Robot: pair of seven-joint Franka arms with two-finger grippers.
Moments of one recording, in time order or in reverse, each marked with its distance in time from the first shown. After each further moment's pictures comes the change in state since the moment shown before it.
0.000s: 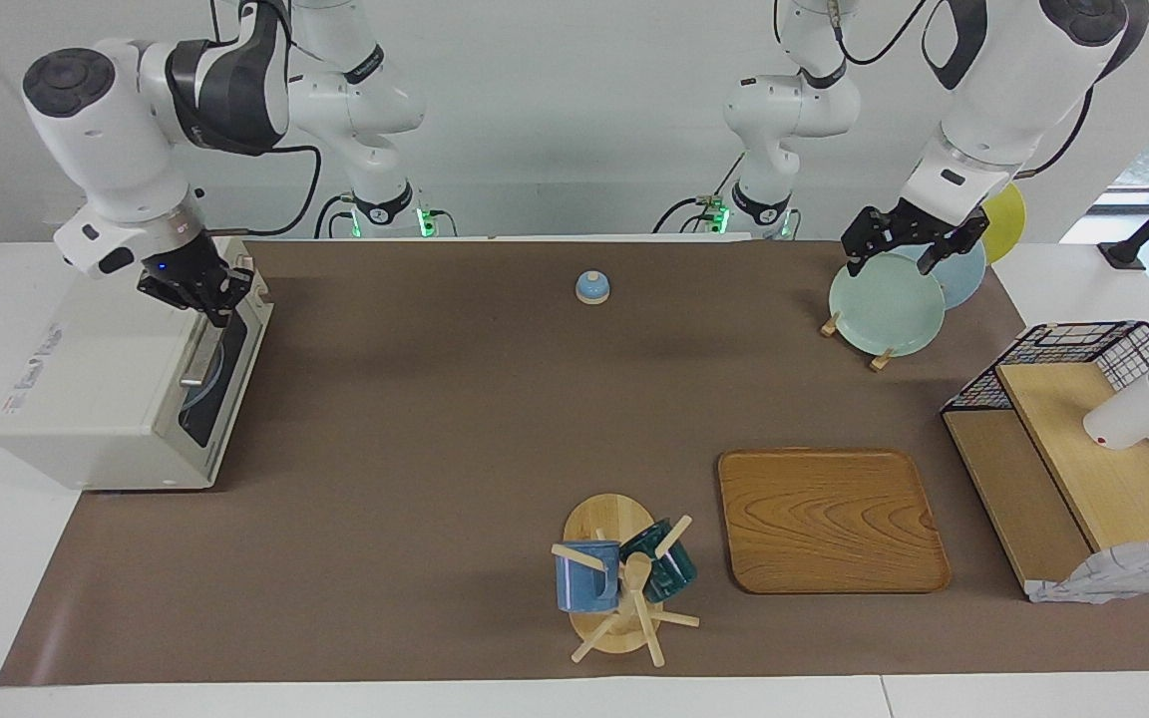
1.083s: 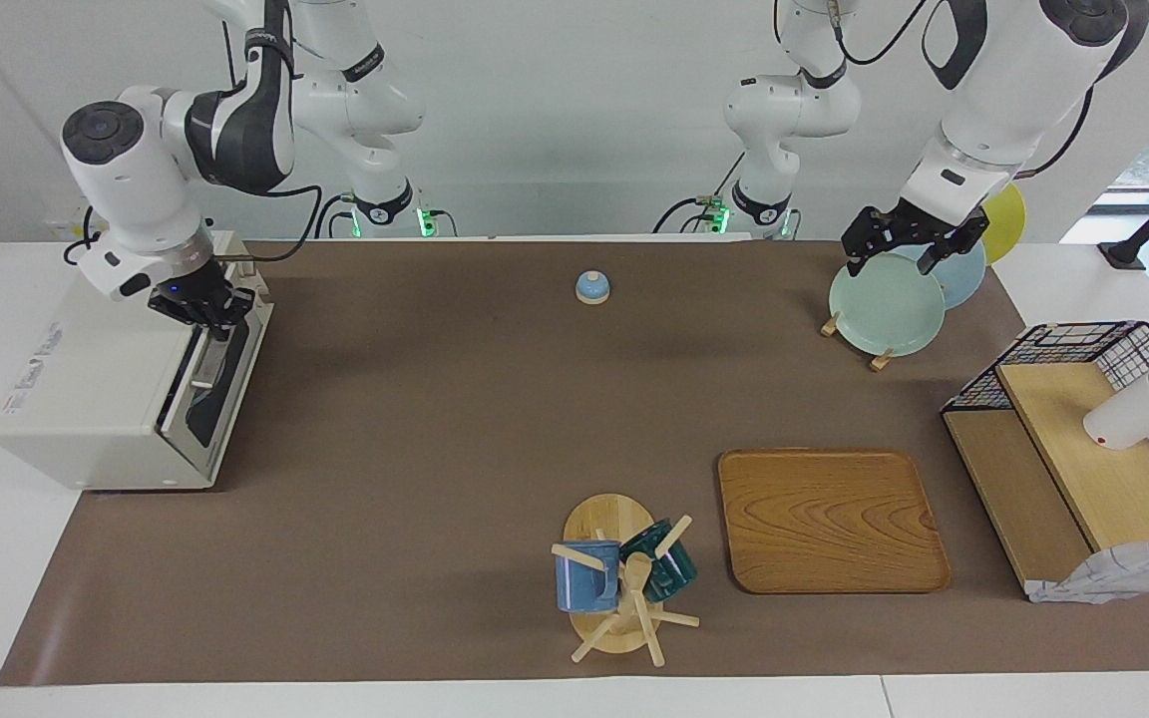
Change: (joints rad) left arm 0.000 0.000 0.000 0.000 0.000 0.000 0.000; right arm -0.013 -0.046 0.005 -0.193 -0.018 0.149 -0.009
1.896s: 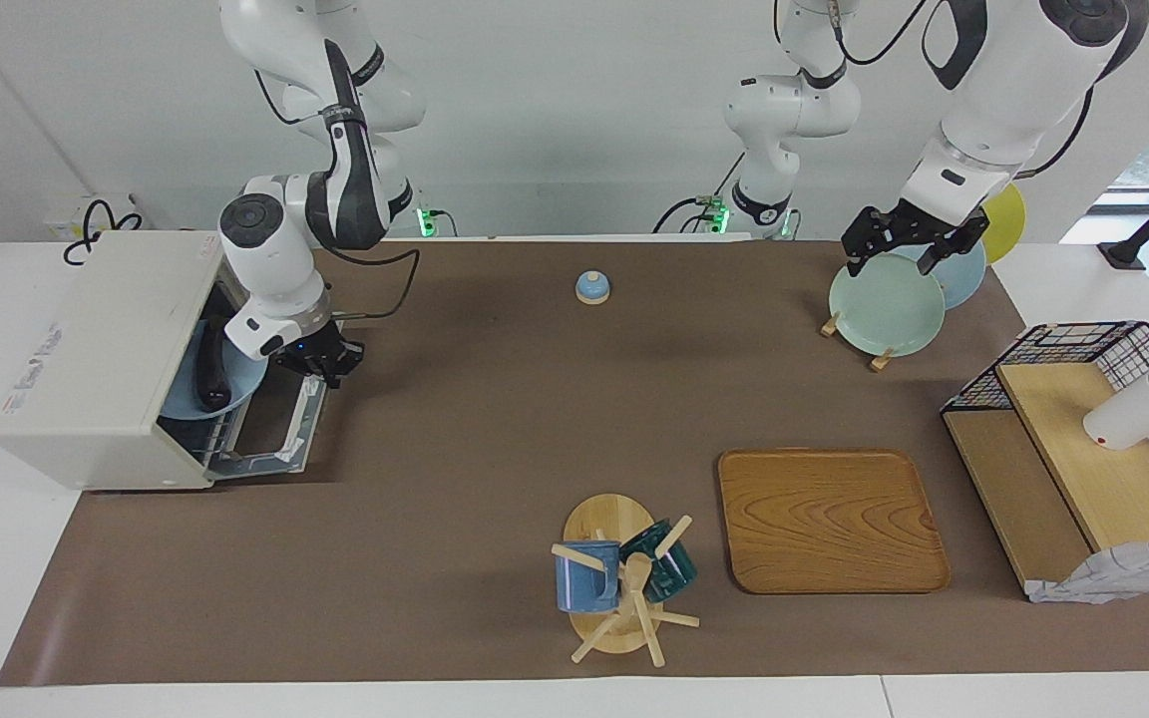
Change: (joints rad) left arm 0.000 0.000 0.000 0.000 0.000 0.000 0.000; right arm 0.131 0.113 0.025 -0.209 0.101 0.352 0.161
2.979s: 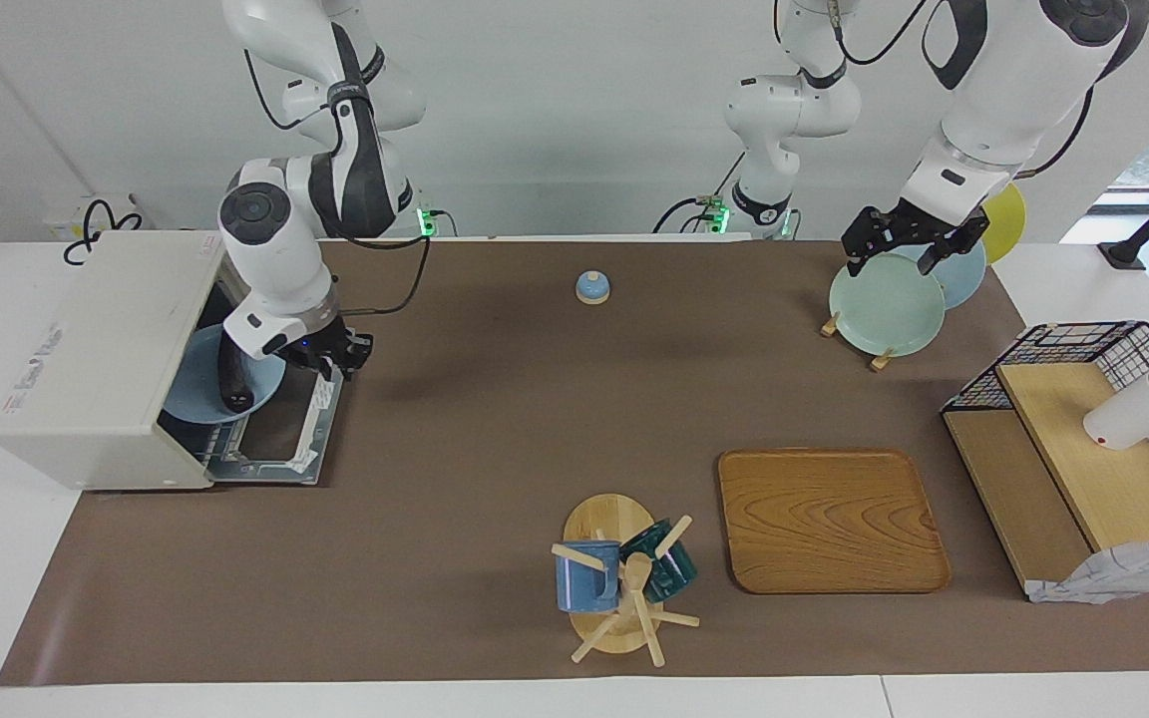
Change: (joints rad) left arm 0.000 0.000 0.000 0.000 0.000 0.000 0.000; right arm 0.040 0.022 -0.027 0.221 -0.022 -0.275 0.052
